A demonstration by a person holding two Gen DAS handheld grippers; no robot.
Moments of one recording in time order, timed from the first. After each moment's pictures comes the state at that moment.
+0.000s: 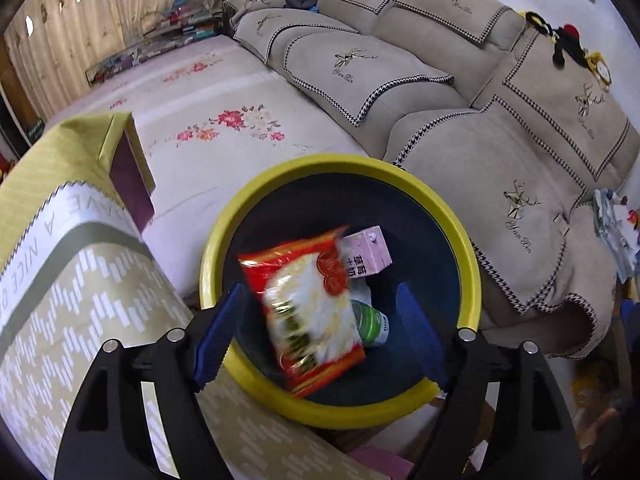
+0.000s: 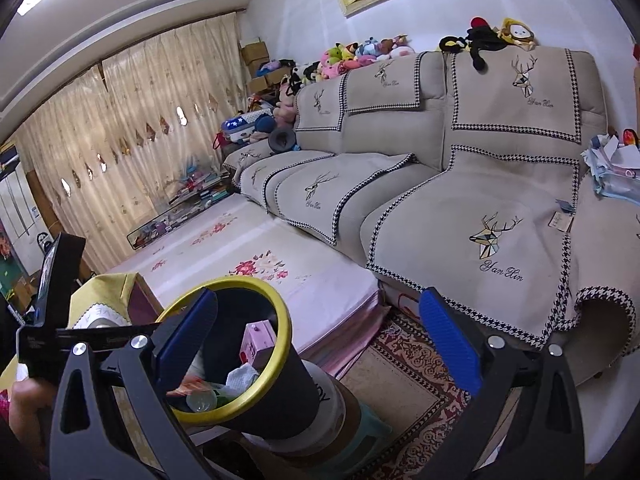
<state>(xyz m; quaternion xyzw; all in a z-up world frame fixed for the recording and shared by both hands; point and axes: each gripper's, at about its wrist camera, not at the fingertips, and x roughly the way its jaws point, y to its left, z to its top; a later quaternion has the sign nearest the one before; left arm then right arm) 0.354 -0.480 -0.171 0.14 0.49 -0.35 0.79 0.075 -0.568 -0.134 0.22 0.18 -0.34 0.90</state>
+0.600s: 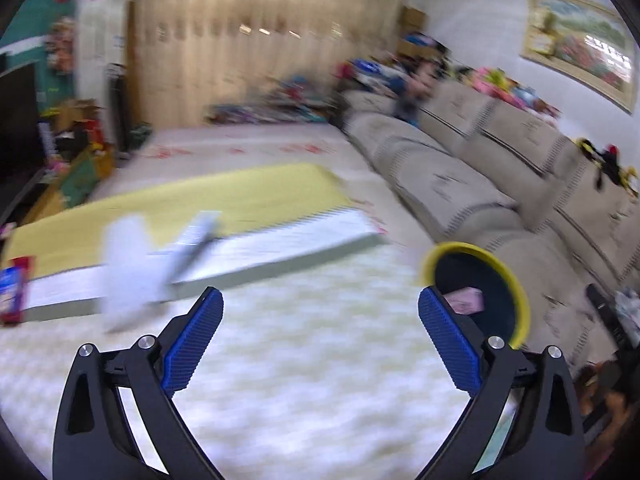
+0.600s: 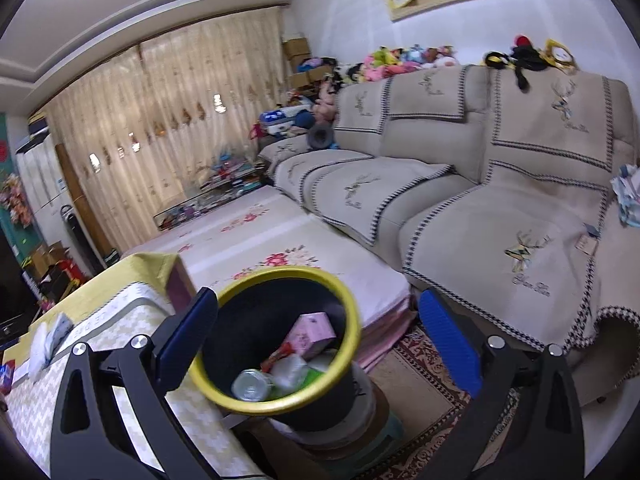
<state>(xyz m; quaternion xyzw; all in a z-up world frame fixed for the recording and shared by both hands) 0.315 -0.162 -0.075 0.01 0.34 -0.20 0.92 0.118 -0.500 -0.110 0.18 0.19 -0.27 0.93</state>
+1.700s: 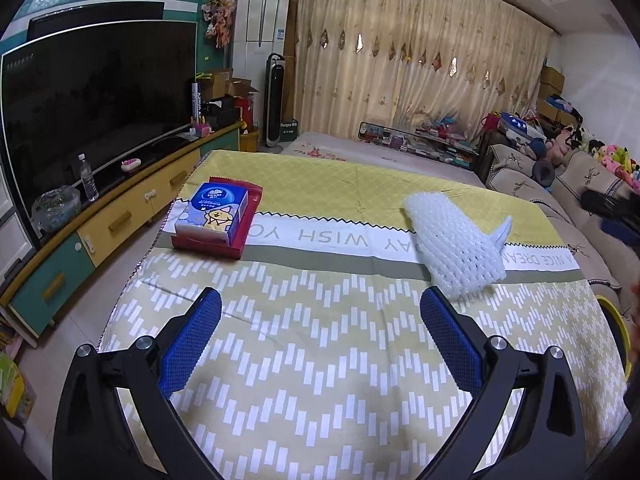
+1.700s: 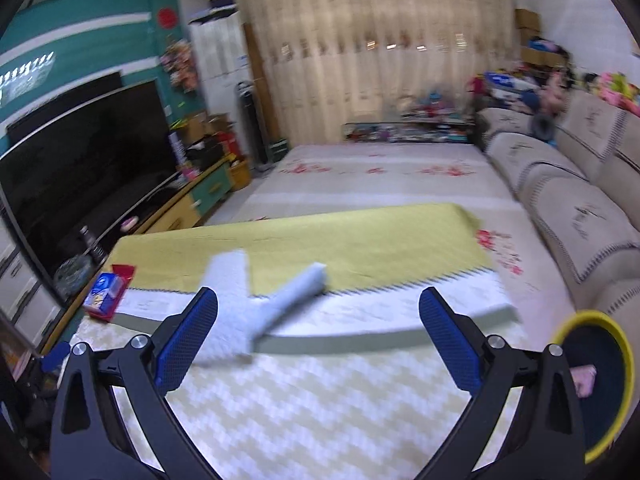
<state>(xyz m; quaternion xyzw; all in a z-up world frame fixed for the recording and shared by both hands) 0.319 0.085 -0.140 -0.06 0.32 0.03 0.95 0.389 -0.196 -0.073 0.05 0.33 0.08 0.94</state>
